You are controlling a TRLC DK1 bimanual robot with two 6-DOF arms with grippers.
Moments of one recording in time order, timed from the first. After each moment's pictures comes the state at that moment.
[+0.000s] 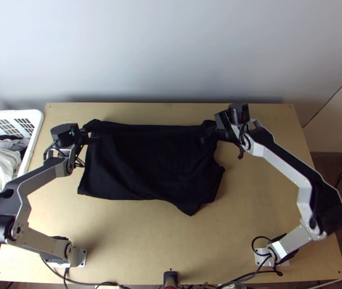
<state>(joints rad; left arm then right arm) 0.01 1.59 0.82 0.38 -0.08 -0.02 0.39 1.69 1.28 -0.30 -0.20 -0.04</state>
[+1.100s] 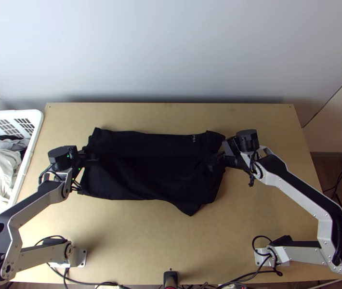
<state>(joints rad) -0.01 1.34 0.54 0.31 -0.08 -0.04 0.41 1.43 0.92 -0.30 -0.22 -0.01</state>
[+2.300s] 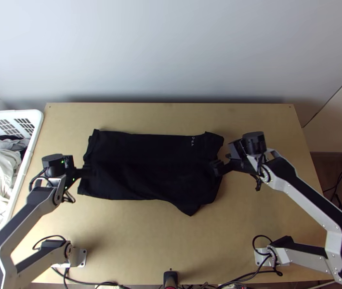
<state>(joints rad) 0.02 1.12 0.53 -0.09 -0.06 -0.02 0.39 1.33 0.91 -0.42 -0.22 0.02</state>
